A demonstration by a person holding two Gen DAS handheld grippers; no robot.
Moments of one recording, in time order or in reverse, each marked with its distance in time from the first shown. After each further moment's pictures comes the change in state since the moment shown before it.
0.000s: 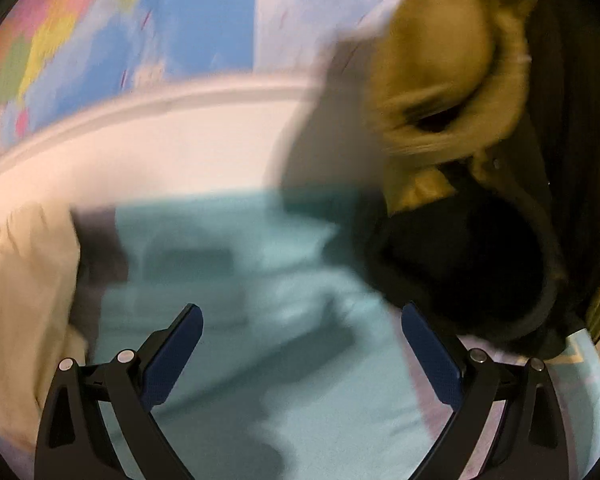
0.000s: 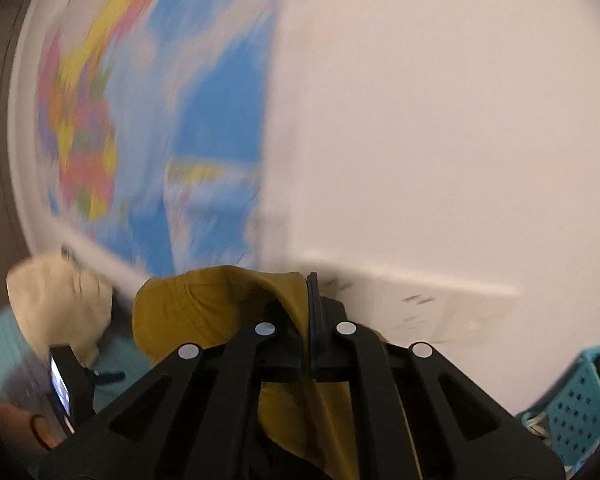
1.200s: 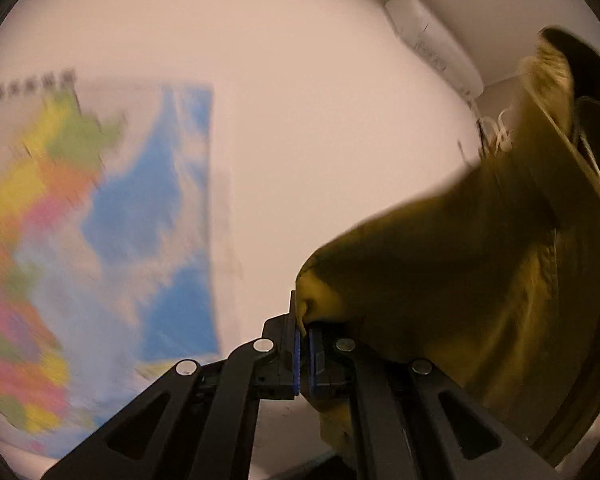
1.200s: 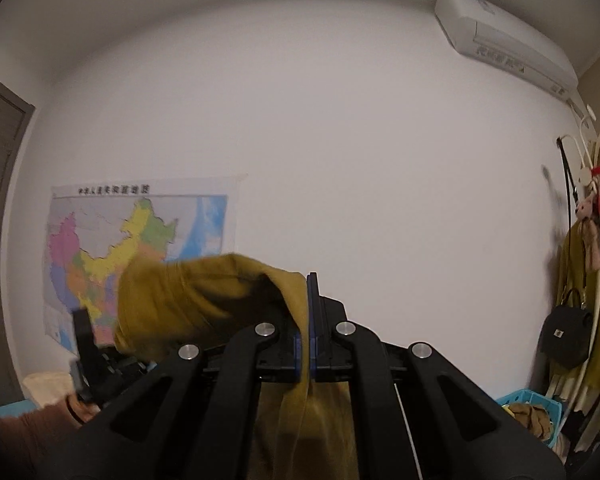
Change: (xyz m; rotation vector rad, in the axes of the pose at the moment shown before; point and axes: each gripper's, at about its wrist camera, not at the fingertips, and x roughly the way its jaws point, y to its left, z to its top) left arm -0.244 -0.070 0.180 0.234 -0.763 -0.295; right arm -0.419 -0.034 0.036 0.043 -0.567 -0.194
